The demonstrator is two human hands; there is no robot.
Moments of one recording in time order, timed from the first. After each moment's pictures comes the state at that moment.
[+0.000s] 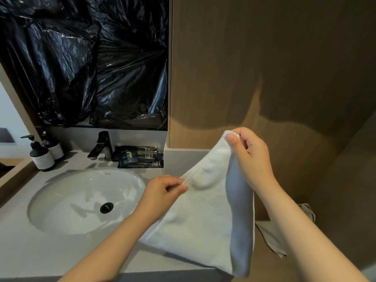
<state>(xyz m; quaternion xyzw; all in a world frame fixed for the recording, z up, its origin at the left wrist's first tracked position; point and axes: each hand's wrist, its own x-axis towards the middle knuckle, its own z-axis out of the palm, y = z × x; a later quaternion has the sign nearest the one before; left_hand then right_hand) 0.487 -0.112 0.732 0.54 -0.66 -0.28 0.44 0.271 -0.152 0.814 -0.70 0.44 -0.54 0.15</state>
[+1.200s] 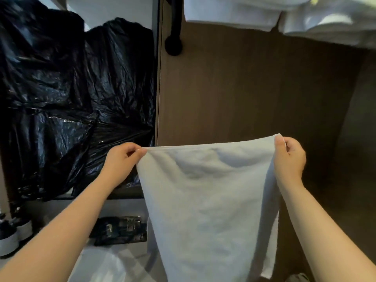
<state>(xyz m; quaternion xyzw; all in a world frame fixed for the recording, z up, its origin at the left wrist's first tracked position) 0.561 -0.222 0.933 0.50 -0.68 -0.03 0.54 0.166 -0.215 0.955 -0.46 0.52 -0.72 -0.01</state>
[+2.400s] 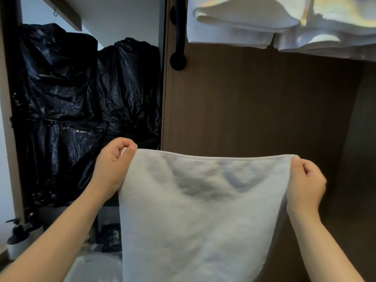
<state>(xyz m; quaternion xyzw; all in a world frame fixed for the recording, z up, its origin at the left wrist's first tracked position) 0.551 -0.143 0.966 0.42 -0.60 -0.12 0.67 0.181 -0.150 0.941 -0.41 0.46 -0.79 0.05</state>
